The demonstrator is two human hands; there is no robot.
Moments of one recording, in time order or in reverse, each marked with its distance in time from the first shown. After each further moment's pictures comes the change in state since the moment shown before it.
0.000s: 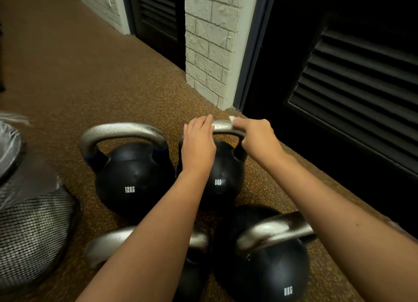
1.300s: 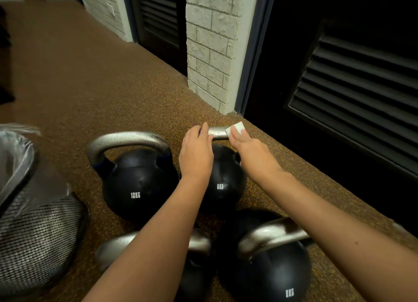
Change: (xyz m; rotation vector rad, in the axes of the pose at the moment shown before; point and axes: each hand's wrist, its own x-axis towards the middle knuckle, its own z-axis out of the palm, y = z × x) left_hand -0.003 -0.003 -0.007 0.181 -0.041 -0.062; right_hand -0.023 -0.009 0.000 -0.216 -0.234 -0.071
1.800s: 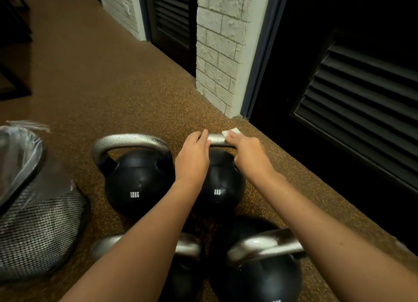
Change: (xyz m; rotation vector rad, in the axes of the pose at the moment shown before) left_hand 0.001 -0.001 -0.006 0.045 -0.046 -0.011; right_hand 0.019 0.001 -0.008 0.214 0.167 -0.016
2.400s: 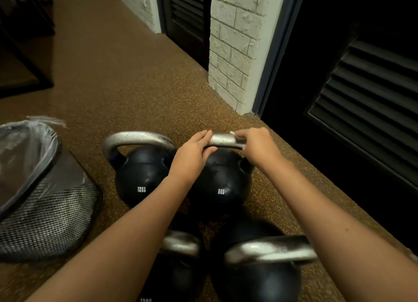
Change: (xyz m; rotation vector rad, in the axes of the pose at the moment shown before) left_hand 0.005 -0.013 -0.016 -0.094 -0.094 0.070; right_hand 0.031 0.011 -0.012 0.032 -0.115 0.103
